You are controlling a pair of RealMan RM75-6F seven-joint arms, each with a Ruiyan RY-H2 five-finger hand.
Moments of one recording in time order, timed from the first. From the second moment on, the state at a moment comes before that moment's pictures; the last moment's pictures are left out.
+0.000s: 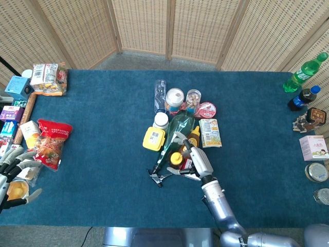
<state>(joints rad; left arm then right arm) -0.07 -0.91 0.07 -1.77 1.73 1.61 -0.37 0.52 -1.76 0.25 -1.62 -1.23 1.15 0.16</state>
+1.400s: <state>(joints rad) -0.08 -0.92 0.06 -1.77 1.74 1.59 -0.37 0.46 -1.70 0.38 -1.64 -1.25 1.29 0.22</state>
